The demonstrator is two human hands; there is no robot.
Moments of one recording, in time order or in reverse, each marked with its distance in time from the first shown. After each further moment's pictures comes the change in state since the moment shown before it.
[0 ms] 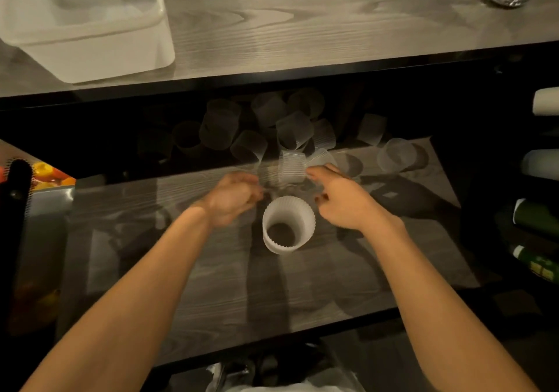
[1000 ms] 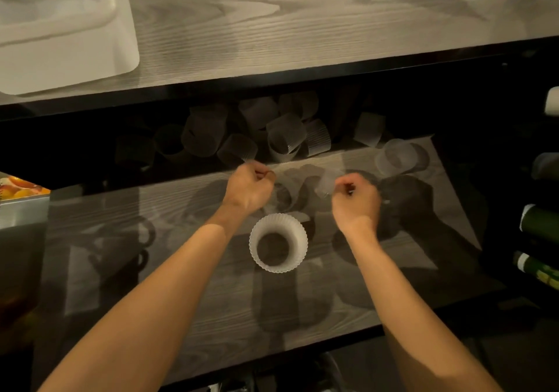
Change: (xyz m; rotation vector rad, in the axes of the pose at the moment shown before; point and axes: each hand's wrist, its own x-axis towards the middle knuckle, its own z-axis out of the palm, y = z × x) left_hand 0.045 0.020 0.046 0.313 0.262 0.198; right_hand 0.029 0.040 0.032 0.496 0.594 0.465
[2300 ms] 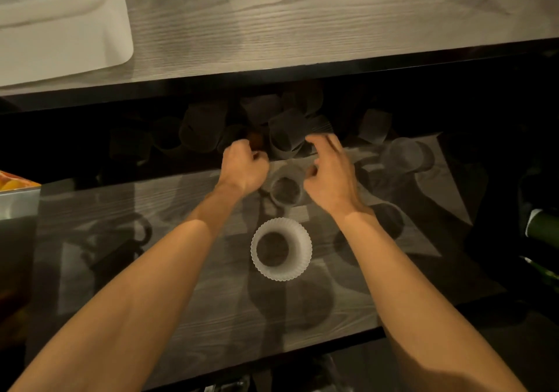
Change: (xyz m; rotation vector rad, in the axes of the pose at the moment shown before) left_hand 0.019 0.023 -0.019 0.151 0.094 0.075; right_hand 0.025 -0.043 0.025 -0.342 -0.158 -0.528
